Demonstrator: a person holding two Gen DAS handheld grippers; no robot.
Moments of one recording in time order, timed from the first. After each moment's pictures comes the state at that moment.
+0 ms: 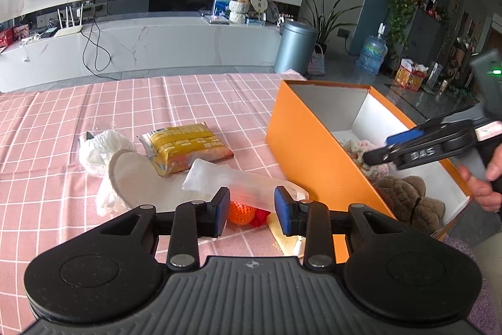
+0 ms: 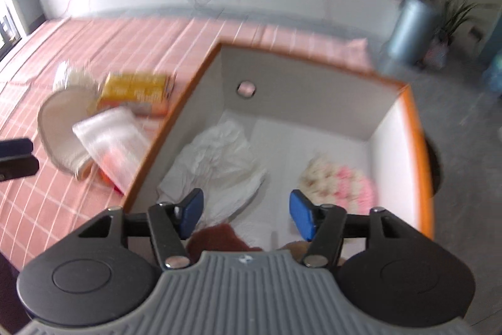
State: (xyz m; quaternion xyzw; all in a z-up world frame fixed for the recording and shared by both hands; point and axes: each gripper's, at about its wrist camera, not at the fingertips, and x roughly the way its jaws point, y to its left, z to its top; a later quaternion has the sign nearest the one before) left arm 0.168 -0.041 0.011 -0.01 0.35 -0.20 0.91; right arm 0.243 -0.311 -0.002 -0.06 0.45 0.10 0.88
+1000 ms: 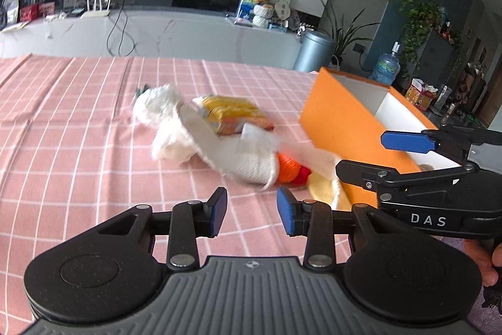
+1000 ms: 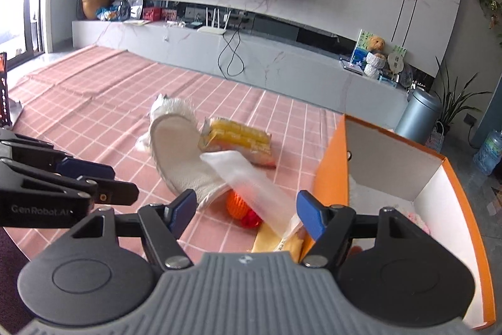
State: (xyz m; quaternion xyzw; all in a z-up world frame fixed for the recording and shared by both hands) left arm 0.138 0.029 -0.024 -0.06 0.35 -0.18 0.92; right arm 0.146 -0.161 0.001 -0.12 0.31 0.12 0.93
